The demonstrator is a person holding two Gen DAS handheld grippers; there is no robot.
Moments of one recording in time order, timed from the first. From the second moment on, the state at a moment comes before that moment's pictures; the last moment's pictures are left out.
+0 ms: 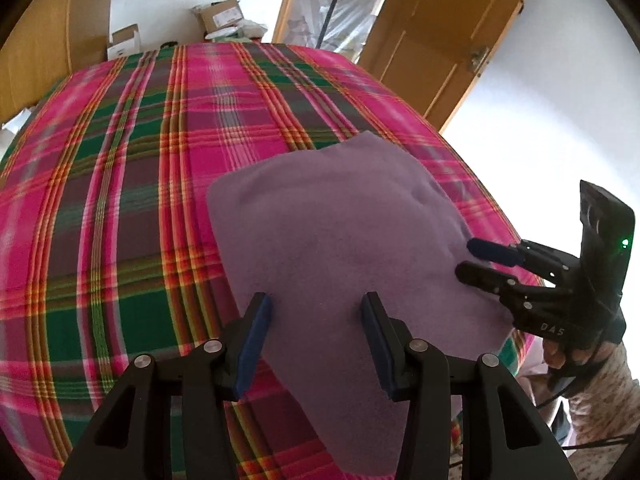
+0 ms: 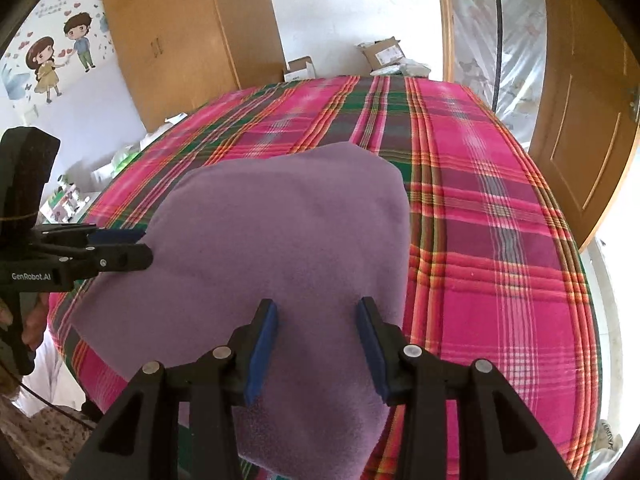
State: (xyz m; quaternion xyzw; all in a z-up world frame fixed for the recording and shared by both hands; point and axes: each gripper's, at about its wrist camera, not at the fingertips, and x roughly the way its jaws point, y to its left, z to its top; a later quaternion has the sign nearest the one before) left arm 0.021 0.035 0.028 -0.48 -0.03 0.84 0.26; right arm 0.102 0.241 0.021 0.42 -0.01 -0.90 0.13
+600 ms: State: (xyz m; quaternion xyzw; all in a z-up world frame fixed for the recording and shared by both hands) left arm 0.060 0.031 0.032 -0.46 -0.02 0.85 0.27; right arm 0.138 0.233 0.025 0.40 0.01 -0.91 0.11
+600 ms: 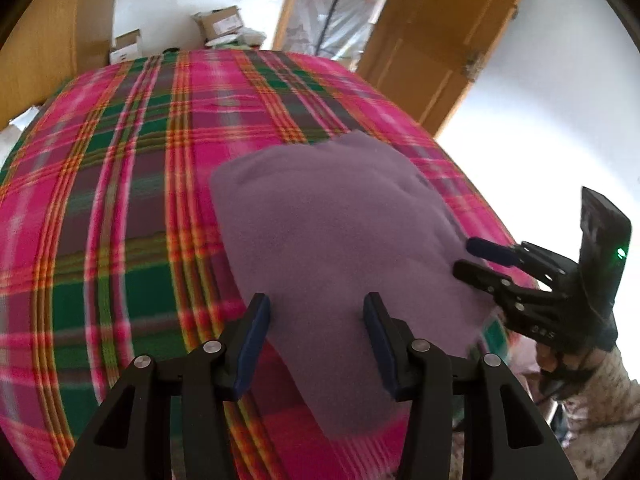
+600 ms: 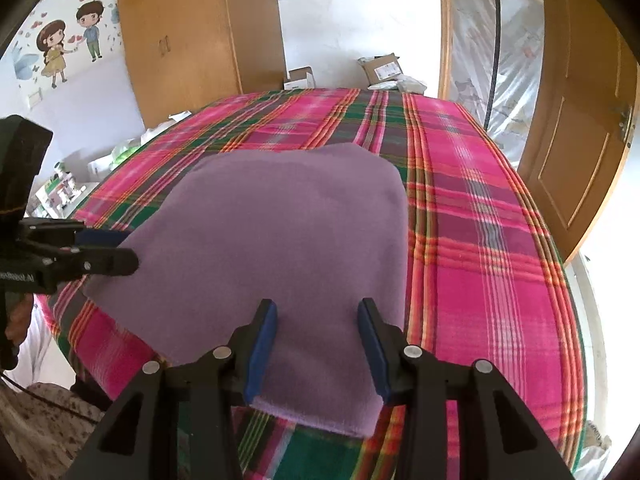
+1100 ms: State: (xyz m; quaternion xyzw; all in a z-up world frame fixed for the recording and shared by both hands) left arm 0.056 0.023 0.017 -0.48 -0.06 0.83 0.28; right arm 0.128 0.265 0.036 0.41 -0.07 -0.90 0.15
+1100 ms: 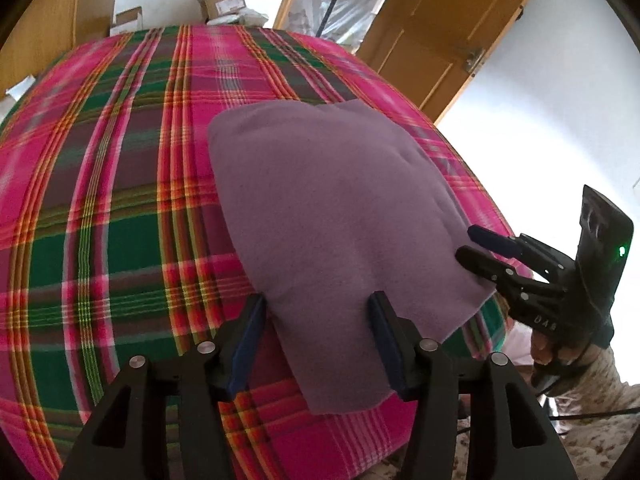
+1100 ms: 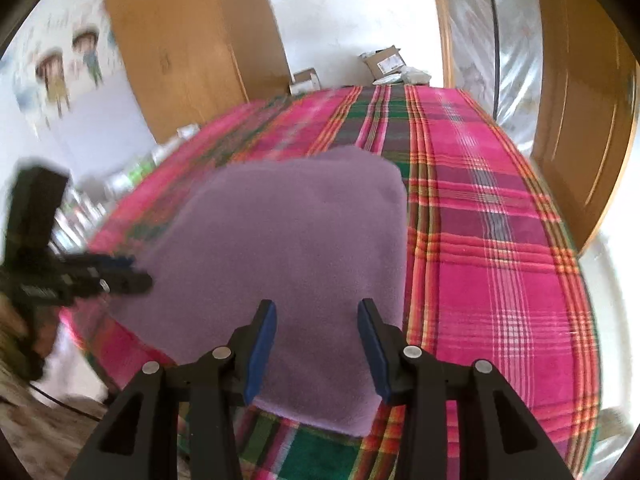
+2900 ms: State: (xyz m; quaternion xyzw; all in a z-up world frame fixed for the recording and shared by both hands) left arm -0.039 -0.009 -0.019 -0.60 -0.32 0.65 0.33; right arm 0.019 0.347 -0.018 0.52 -0.28 -0.76 0.29
